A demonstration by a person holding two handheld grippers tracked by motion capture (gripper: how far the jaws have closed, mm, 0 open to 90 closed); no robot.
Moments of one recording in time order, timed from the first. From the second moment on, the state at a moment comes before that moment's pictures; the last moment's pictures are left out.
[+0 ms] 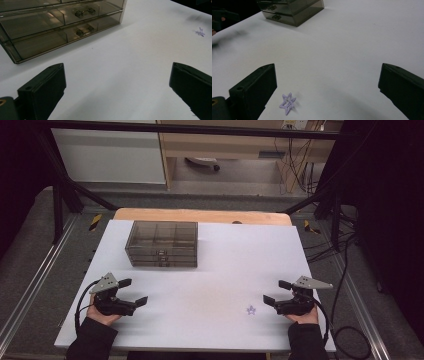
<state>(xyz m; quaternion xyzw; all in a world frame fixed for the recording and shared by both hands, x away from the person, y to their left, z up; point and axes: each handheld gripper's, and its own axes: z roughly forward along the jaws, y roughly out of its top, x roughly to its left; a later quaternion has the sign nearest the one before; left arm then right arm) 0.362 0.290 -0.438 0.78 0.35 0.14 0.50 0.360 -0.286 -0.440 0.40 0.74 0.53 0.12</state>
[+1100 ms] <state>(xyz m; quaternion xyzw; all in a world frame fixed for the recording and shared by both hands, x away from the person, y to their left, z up) 0.367 0.290 -0.427 0.79 0.34 0.15 0.48 0.361 -0.284 -0.441 0.40 0.75 0.52 0.12</state>
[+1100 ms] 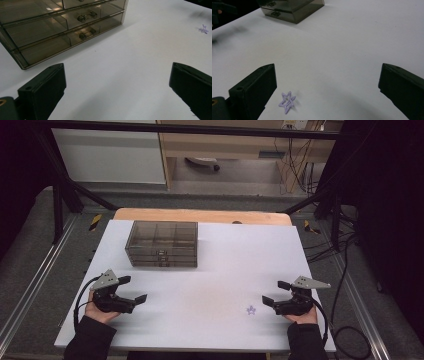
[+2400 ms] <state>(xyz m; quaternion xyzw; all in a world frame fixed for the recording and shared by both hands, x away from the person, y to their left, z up) 0.389 0.264 -0.409 0.87 0.26 0.22 0.37 0.361 -0.283 -0.441 0.40 0.75 0.51 0.12</state>
